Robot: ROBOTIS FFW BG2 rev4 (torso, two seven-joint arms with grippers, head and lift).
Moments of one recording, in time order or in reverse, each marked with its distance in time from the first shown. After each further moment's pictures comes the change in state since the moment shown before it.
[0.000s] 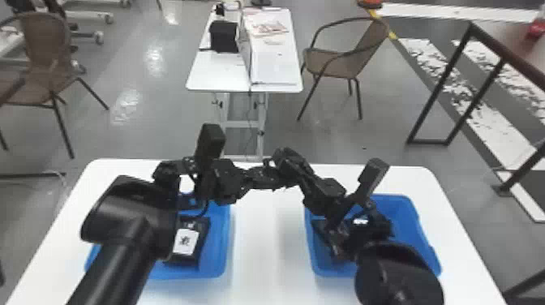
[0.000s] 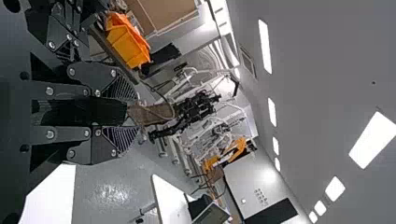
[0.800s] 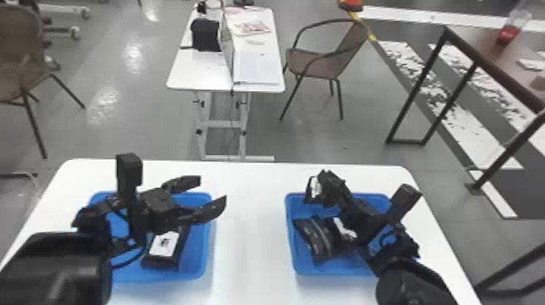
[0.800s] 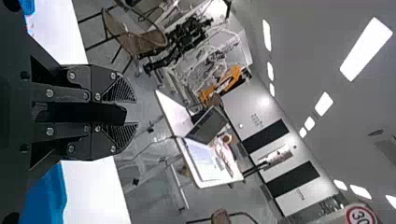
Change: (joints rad) left arm 0.234 0.029 0.212 -0.186 0.129 0.138 0.068; right arm -0.041 -0.050 -0.269 0.225 0.003 -0.053 -0.032
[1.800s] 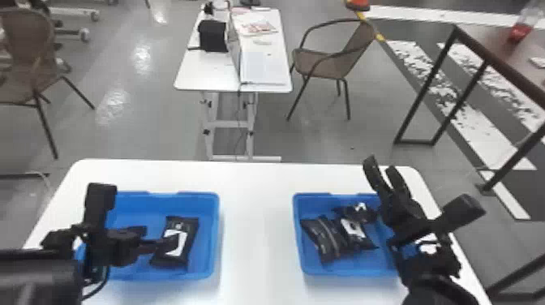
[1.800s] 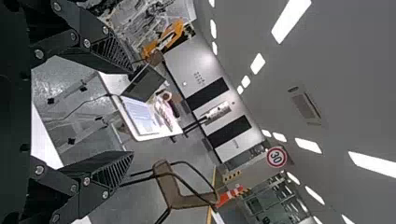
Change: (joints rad) left arm 0.045 0.007 0.125 -0.117 -0.237 0.515 0.144; right arm 0.189 0.031 -0.033 -0.341 -0.119 -0.114 -0.210
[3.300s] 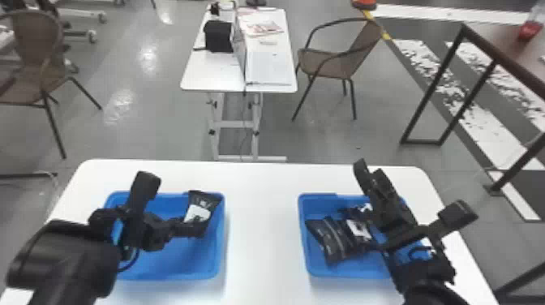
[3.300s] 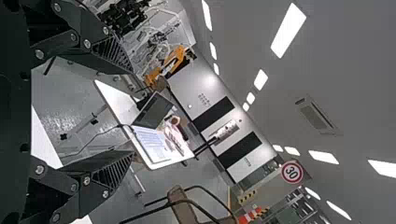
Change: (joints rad) left arm -0.150 0.034 -0.109 0.306 -0.086 -0.307 -0.091; right arm 0.019 0.001 0.052 0.003 -0.083 0.025 0.063
